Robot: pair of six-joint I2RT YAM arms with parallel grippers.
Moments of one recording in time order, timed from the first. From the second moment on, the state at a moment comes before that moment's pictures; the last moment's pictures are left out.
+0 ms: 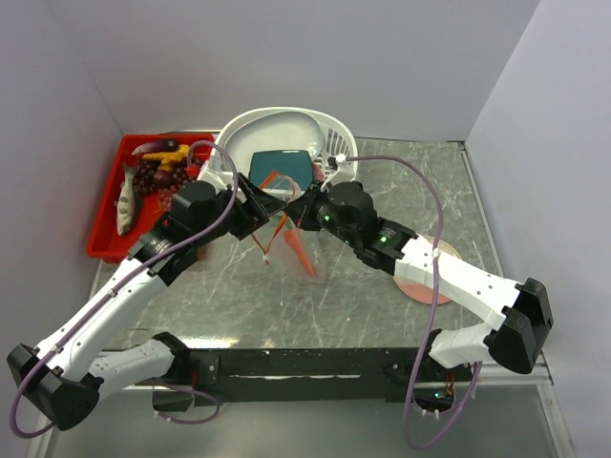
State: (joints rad) left arm -0.59 1.02 1.05 -0.36 0.10 -1.09; right arm 0.87 1.32 1.14 -0.08 0.16 0.77
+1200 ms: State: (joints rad) left arm 0.25 1.65 1.26 -0.36 -0.31 -0.62; right arm 0.85 1.05 0.93 -0.24 0.06 0.64
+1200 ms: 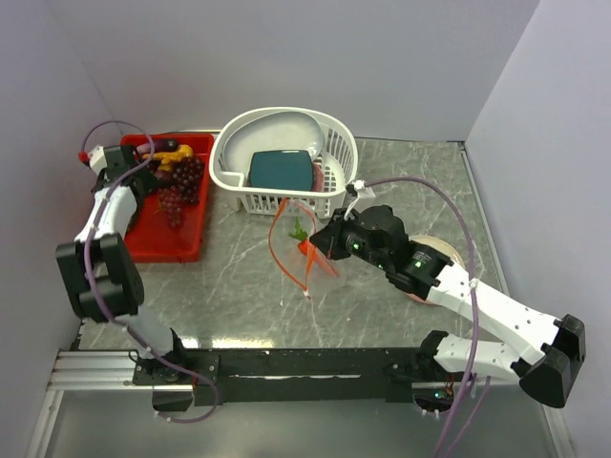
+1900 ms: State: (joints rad) left arm 0.34 1.93 1.45 -0.39 -0.45 -0.36; right arm 0.66 1.09 0.85 -0.20 -0.21 0.62
